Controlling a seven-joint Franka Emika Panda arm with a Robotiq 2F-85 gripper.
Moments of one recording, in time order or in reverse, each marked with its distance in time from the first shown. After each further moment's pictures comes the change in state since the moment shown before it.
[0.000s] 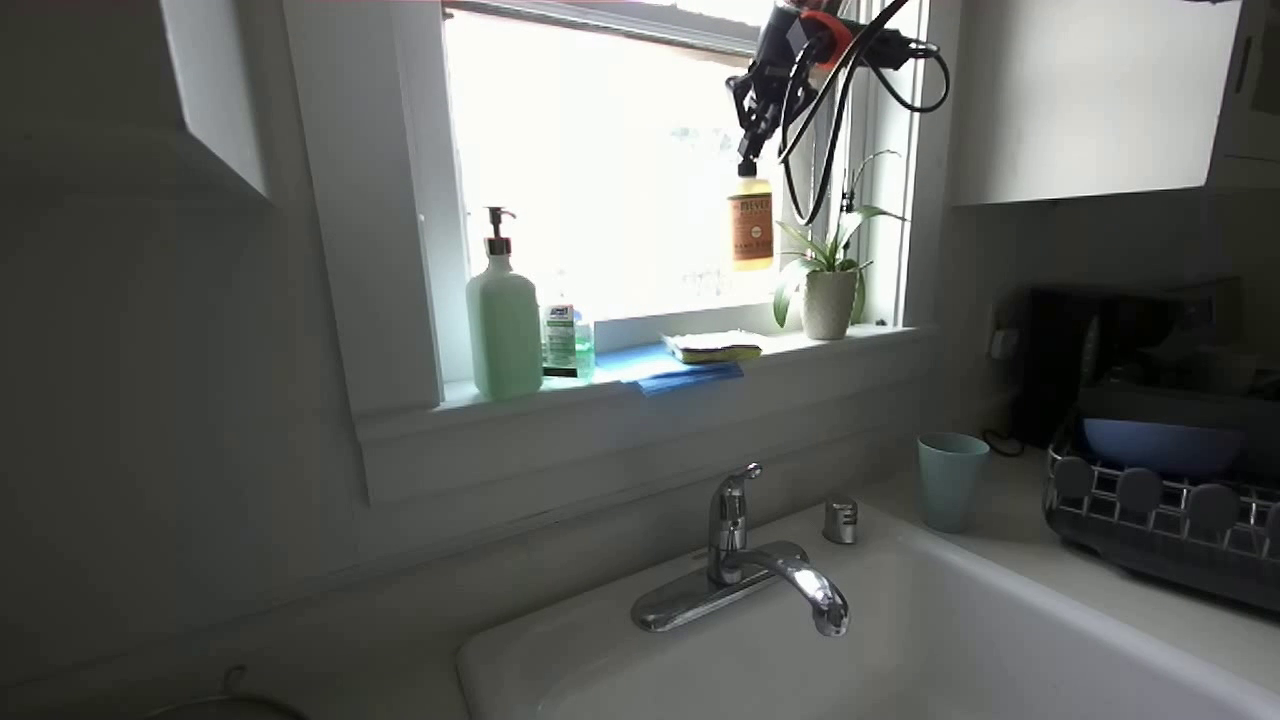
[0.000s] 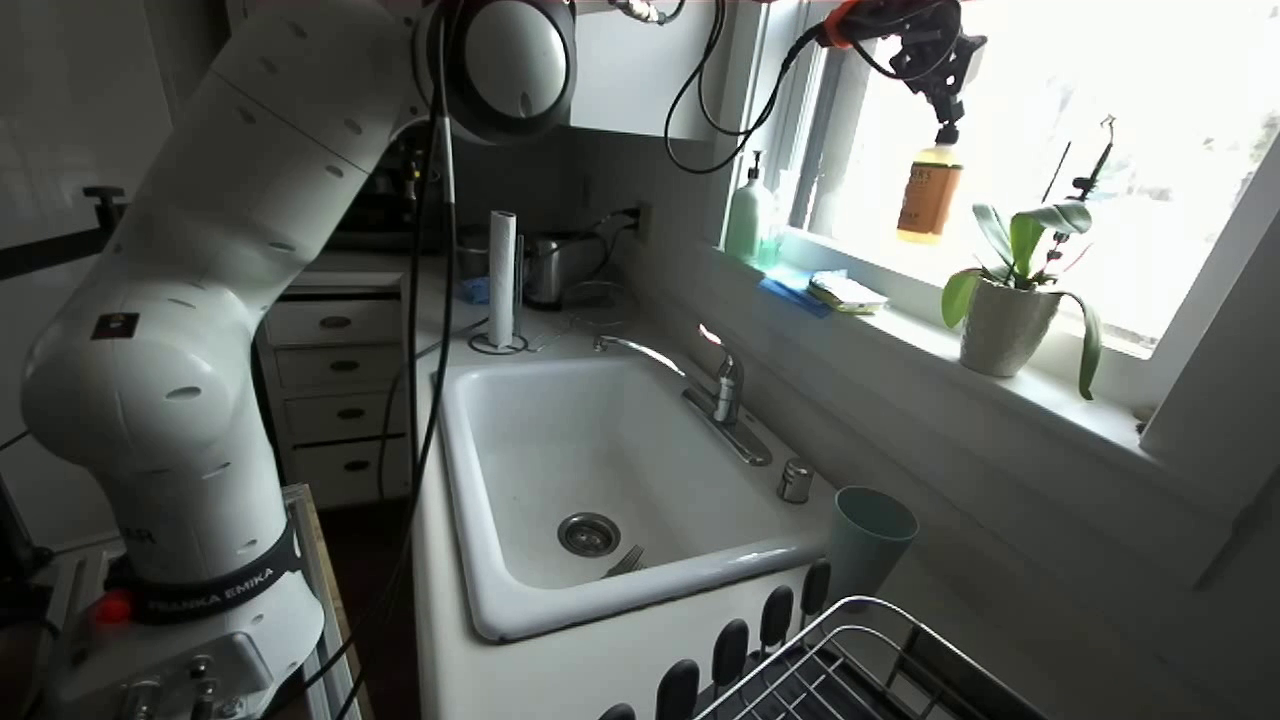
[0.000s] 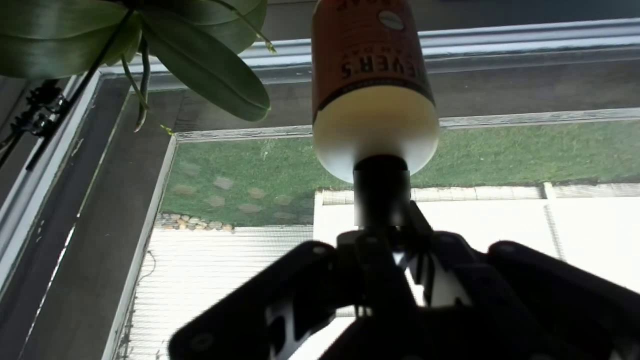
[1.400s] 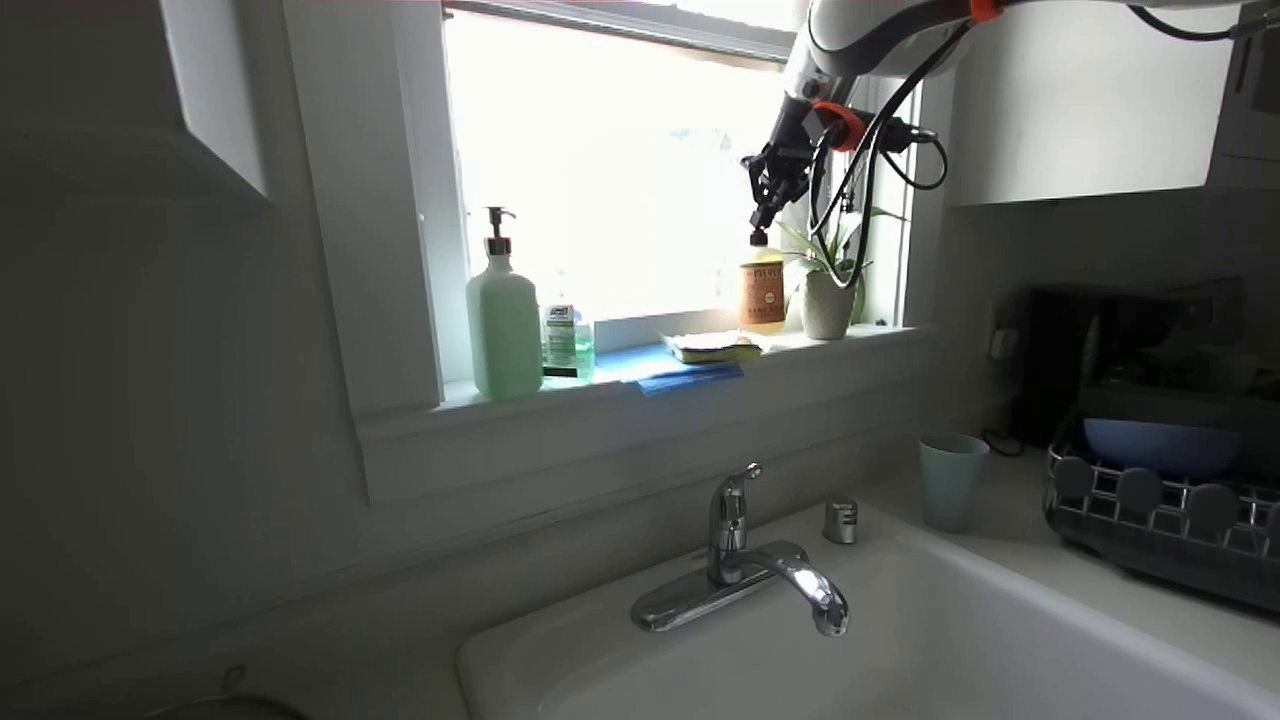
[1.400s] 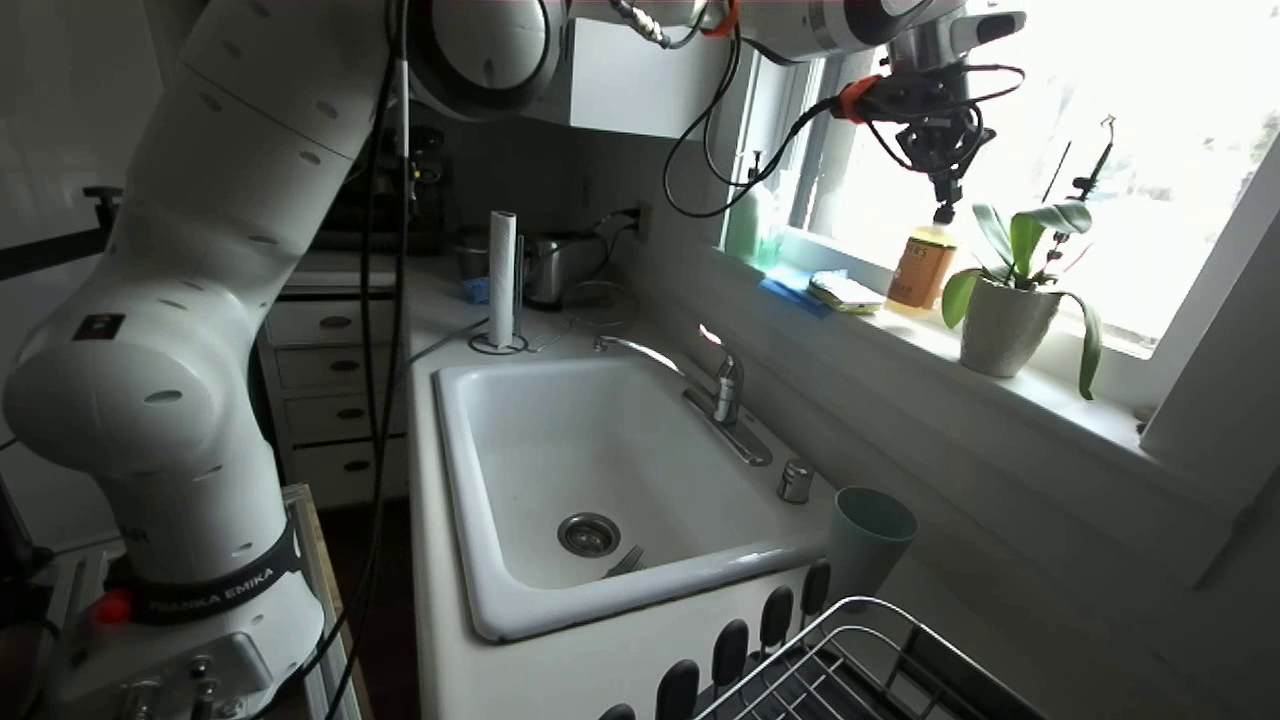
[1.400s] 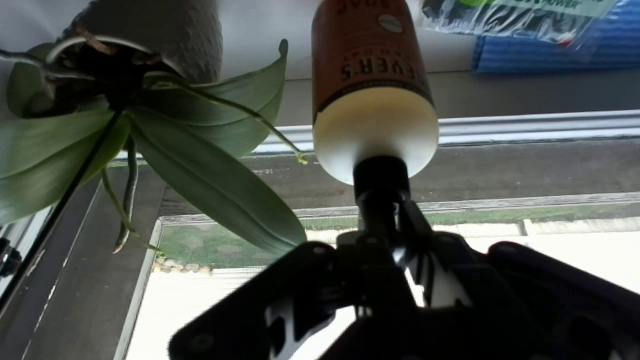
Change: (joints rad) arm -0.073 -0.076 0.032 -0.330 0.082 0.178 -0.083
